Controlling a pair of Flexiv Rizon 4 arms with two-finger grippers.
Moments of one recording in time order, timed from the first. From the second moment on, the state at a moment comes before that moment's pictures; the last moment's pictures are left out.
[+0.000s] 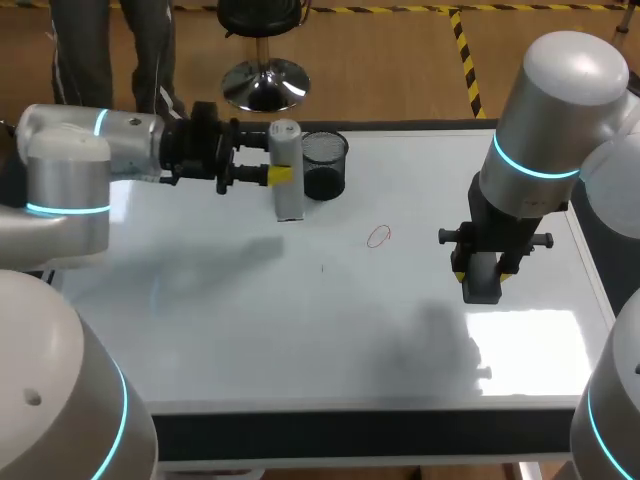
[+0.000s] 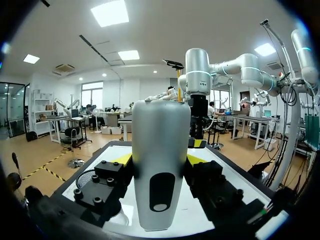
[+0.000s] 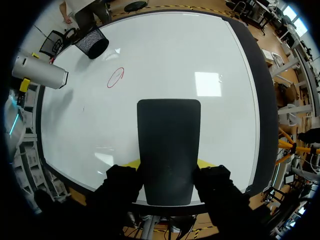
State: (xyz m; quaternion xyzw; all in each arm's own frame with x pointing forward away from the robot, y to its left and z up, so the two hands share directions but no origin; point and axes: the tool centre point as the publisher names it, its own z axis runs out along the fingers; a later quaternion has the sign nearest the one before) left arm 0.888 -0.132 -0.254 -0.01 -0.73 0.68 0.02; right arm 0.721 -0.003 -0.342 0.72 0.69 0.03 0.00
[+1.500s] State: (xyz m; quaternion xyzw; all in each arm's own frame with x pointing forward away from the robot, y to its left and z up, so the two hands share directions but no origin) left arm 0.862 -0.064 -0.260 0.03 -0.73 0.68 0.00; right arm 0.721 -0.001 -0.341 0.72 0.69 0.04 0.00
